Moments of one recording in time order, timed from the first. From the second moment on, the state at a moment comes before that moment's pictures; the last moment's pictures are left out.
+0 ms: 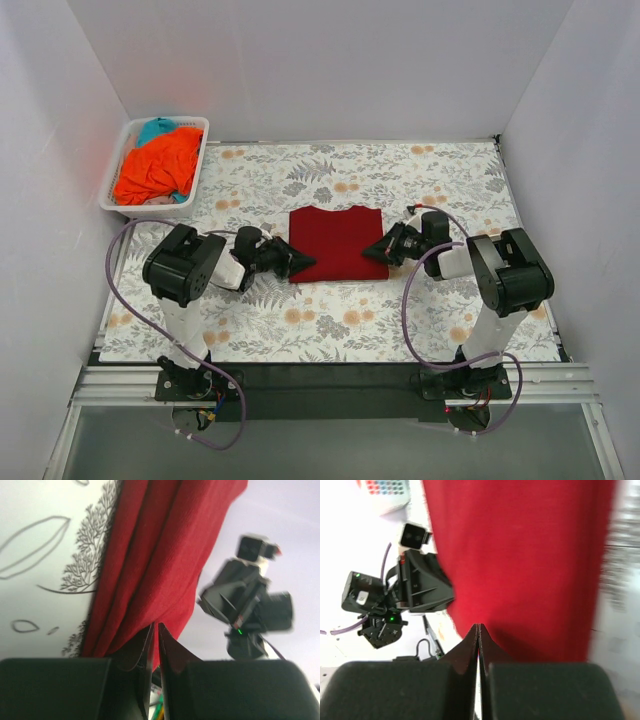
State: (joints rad) left arm -0.38 1.92 0.60 0.79 0.59 -1.36; right arm 0.26 1.78 0.61 0.62 -0.75 1.01
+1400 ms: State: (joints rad) left arm -0.26 1.31 1.12 -0.43 0.09 -0.86; right arm 0.72 1.98 1.38 -0.45 0.09 0.52
